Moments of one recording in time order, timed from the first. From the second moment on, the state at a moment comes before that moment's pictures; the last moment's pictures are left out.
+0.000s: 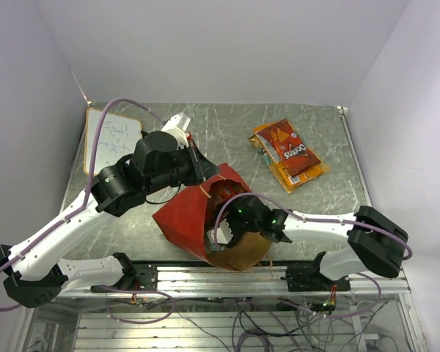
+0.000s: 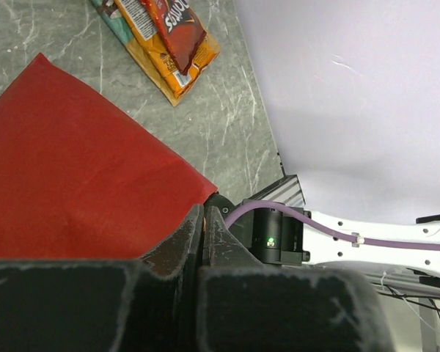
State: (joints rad) left arm -0.92 1.09 1.38 -0.65 -0.10 -0.86; right arm 1.02 1.38 0.58 0.12 -0.16 -1.21
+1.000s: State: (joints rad) left arm -0.84 1.09 1.39 -0.70 0.00 -0.80; right arm 0.99 1.35 0.62 0.10 -0.20 -1.07
